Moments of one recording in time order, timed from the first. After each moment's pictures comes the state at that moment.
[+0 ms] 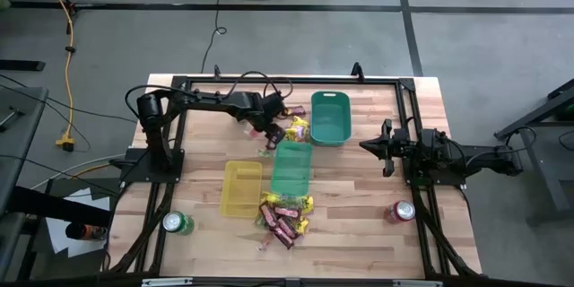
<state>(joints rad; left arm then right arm) 0.35 1.86 1.19 -0.57 0.00 -0.47 -0.05 0.02 0.01 0.02 0.05 0.13</state>
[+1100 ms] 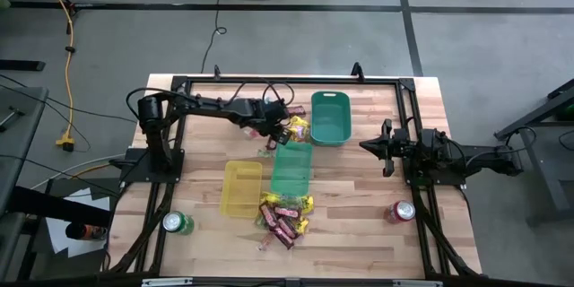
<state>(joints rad) 0.28 1.86 1.18 -0.50 -0.10 -0.72 -0.05 0.02 0.01 0.02 0.05 0.13</state>
